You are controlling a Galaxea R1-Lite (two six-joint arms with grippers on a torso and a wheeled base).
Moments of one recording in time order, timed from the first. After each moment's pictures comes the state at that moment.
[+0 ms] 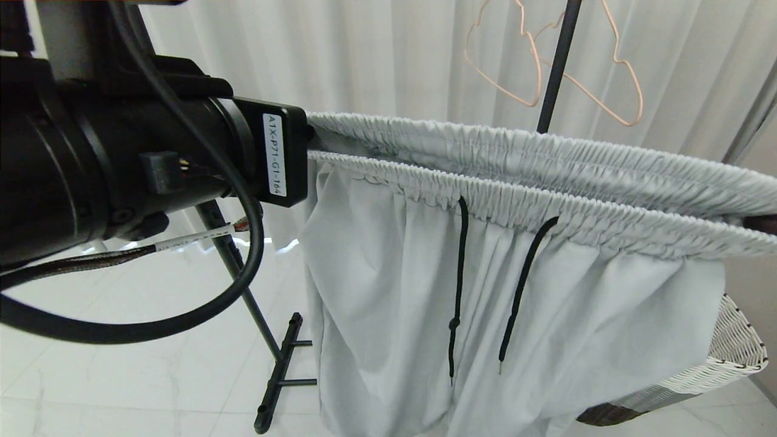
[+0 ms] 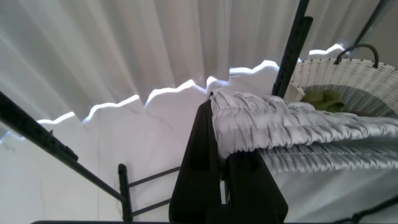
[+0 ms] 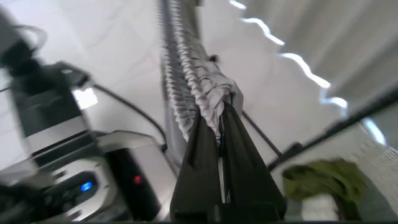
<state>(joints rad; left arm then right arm) -0.89 1.40 -1.30 0.07 0.56 0.05 0.76 1.08 -1.35 0.60 0.25 -0.18</state>
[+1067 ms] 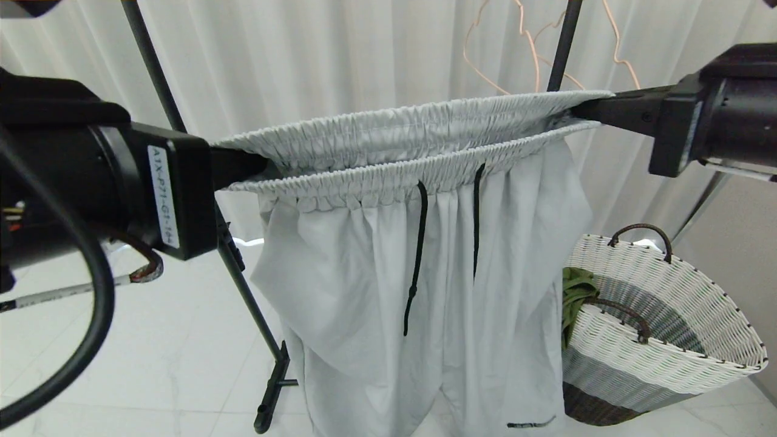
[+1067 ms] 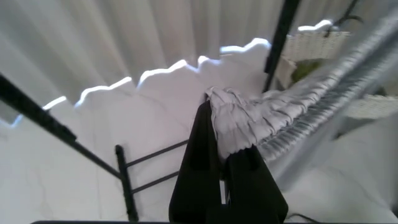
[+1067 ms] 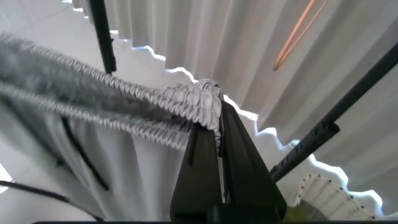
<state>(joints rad) -0.95 1.26 -1.27 0.28 0.53 -0.01 0.72 1.39 -1.34 0.00 0.00 -0.16</state>
